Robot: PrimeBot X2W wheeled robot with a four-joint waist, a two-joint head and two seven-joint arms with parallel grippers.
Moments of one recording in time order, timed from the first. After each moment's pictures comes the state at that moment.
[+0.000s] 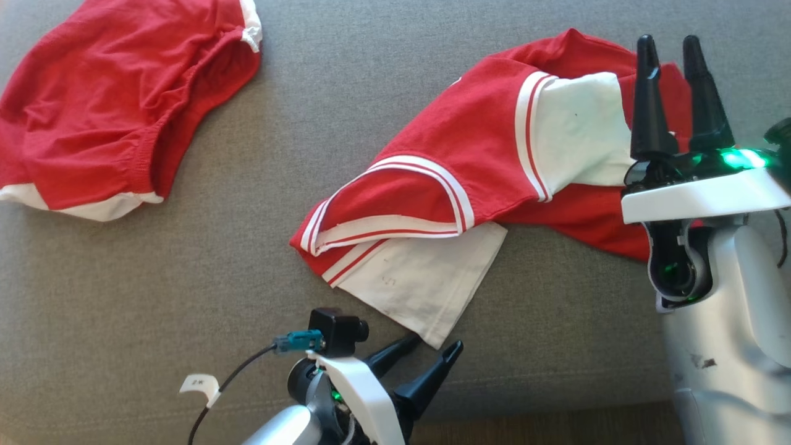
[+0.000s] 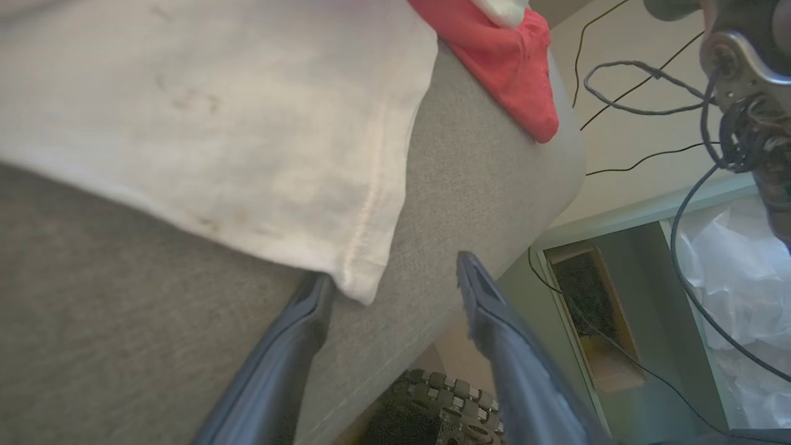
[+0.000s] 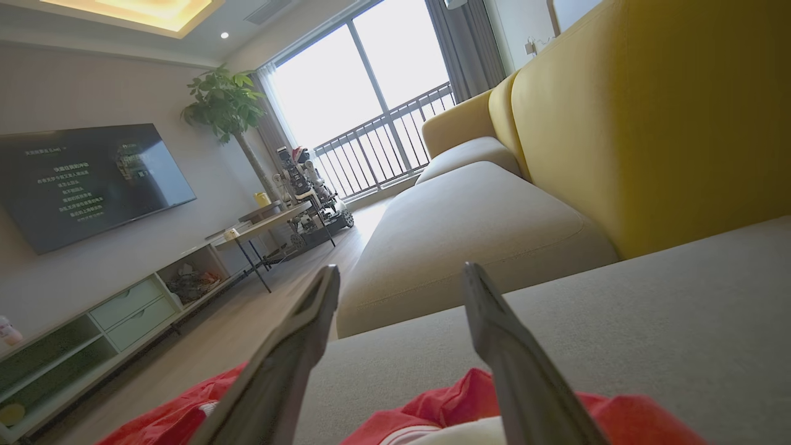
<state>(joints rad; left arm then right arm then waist) -0.21 0.16 -0.84 0.27 -0.81 -0.13 0.02 -0.46 -0.07 0.01 0.18 0.49 0.13 -0.25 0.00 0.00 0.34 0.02</state>
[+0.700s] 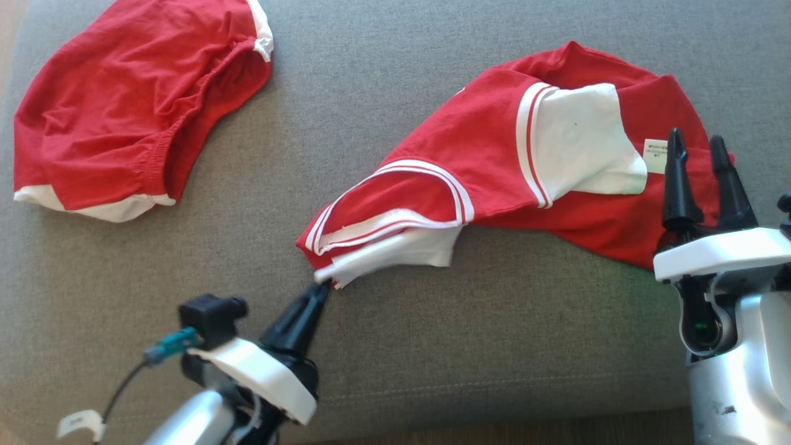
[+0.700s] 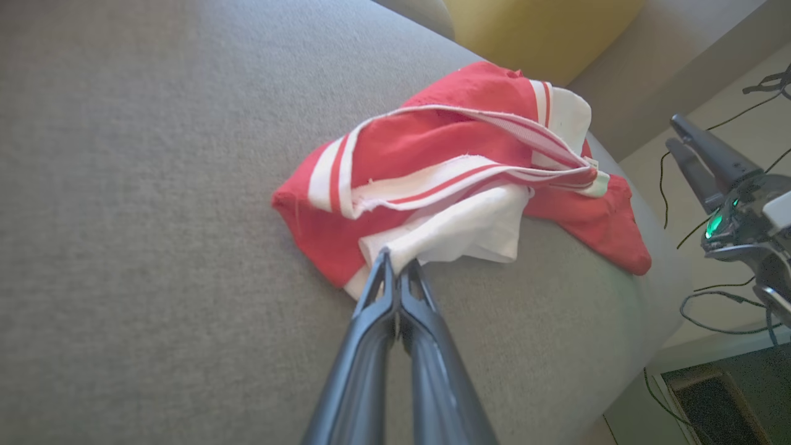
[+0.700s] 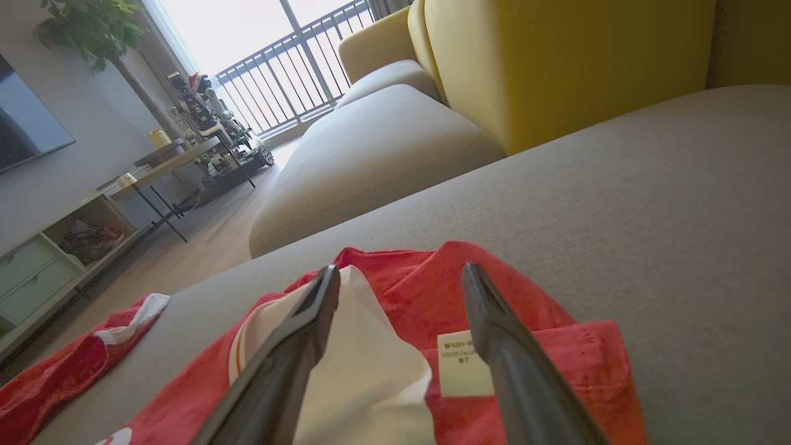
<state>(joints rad) -0.19 0.34 -0.73 0.18 -0.83 -0.05 -0.23 -0.31 -0.06 -0.16 0.25 0.44 0.13 -0.17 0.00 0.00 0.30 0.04</state>
